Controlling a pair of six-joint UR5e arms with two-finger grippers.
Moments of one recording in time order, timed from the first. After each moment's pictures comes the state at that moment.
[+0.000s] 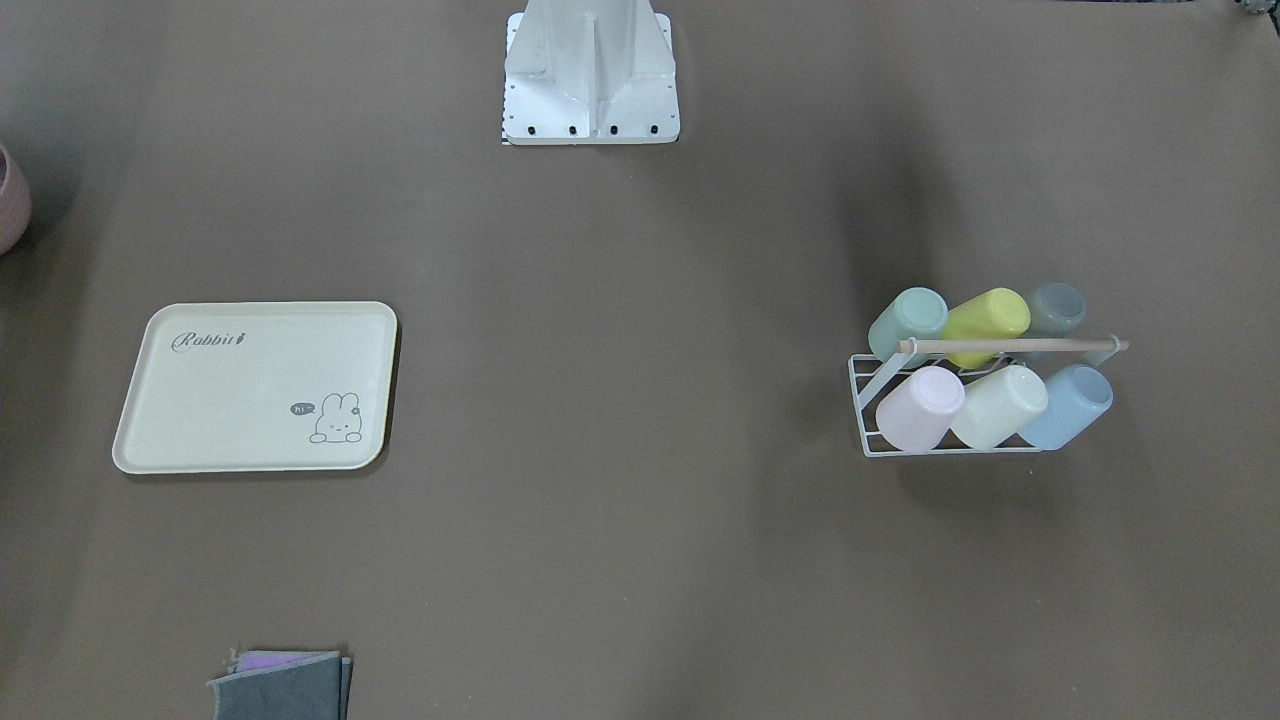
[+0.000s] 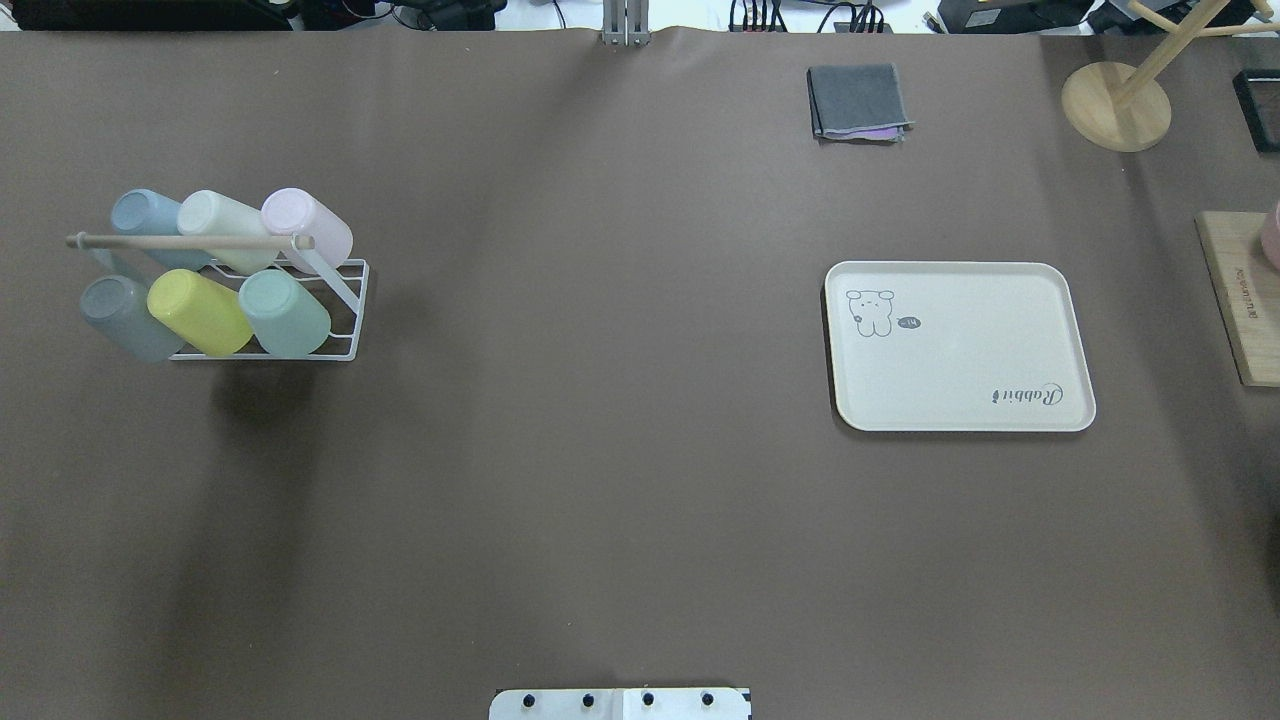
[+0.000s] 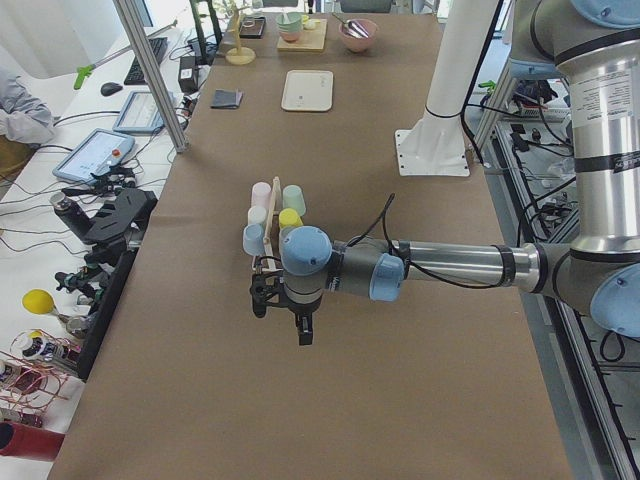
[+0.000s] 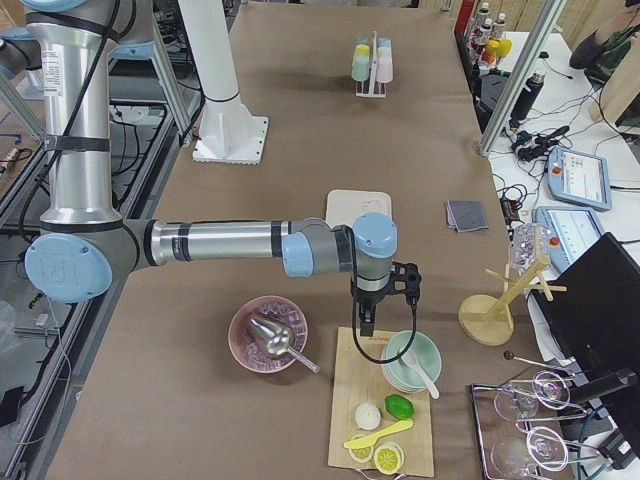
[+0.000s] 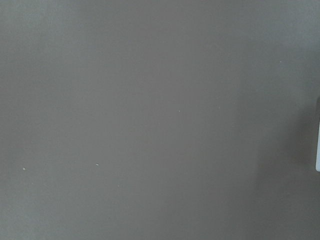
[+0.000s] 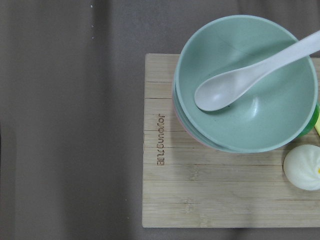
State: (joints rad) left arm -1.53 -1.38 -1.80 -1.71 -2.40 -0.33; right arm 1.50 -1.60 1.66 -1.49 2.29 0.17
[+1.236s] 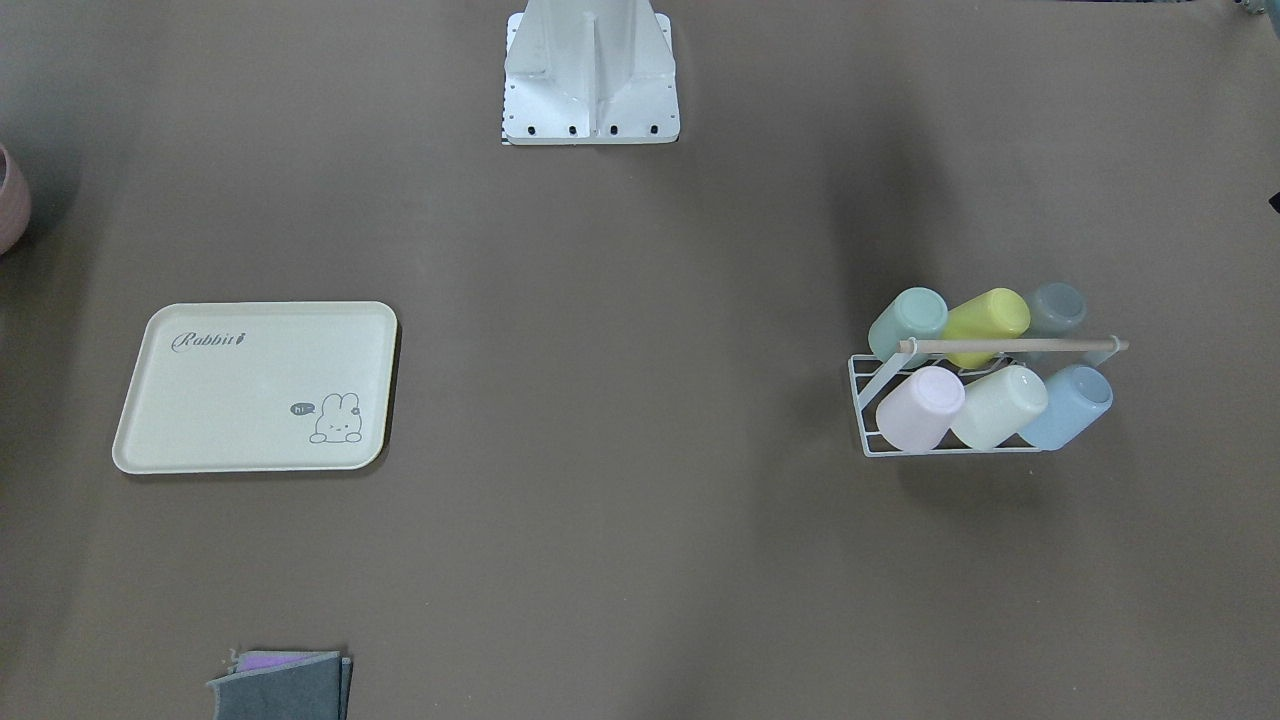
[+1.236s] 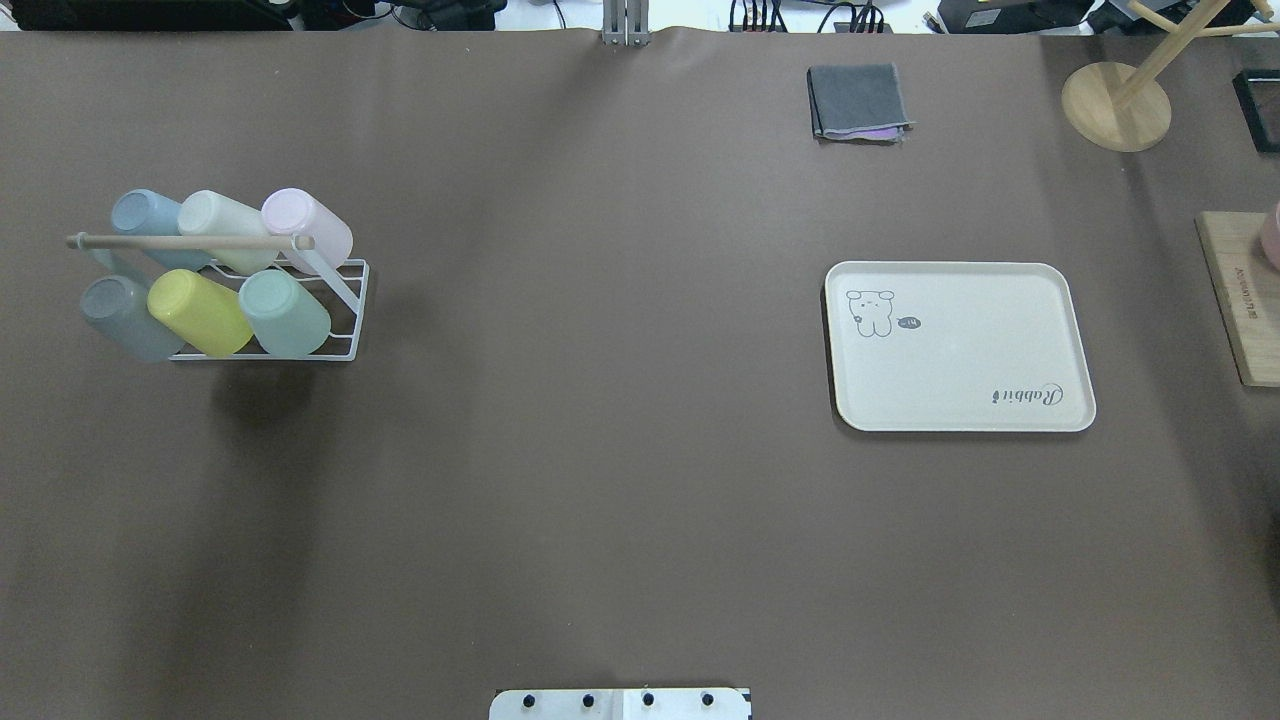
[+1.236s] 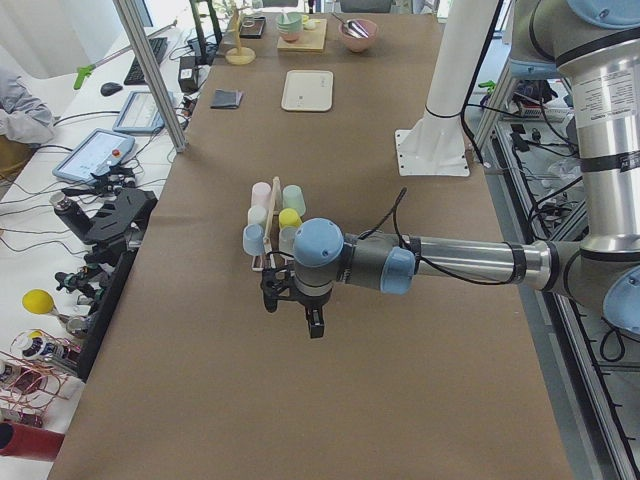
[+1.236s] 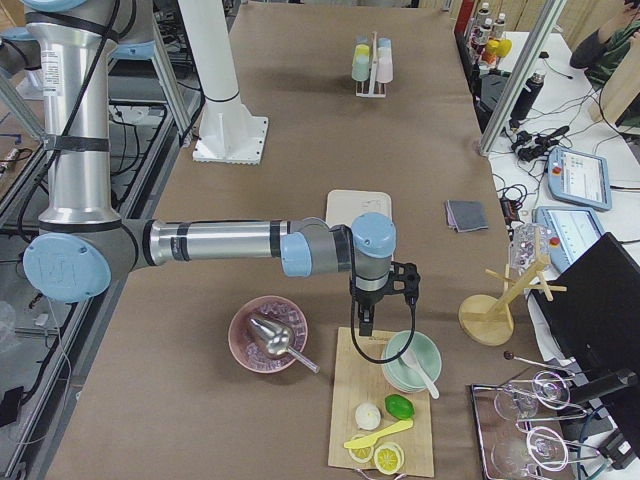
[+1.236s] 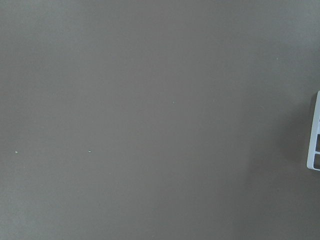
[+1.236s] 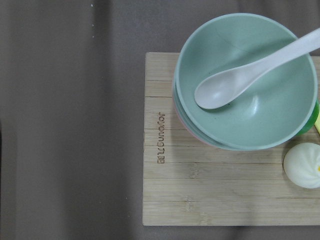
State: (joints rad) left arm -1.53 -1.33 -1.86 -1.71 -2.40 -0.36; right arm 1.50 -1.61 1.67 -1.49 2.29 0.17
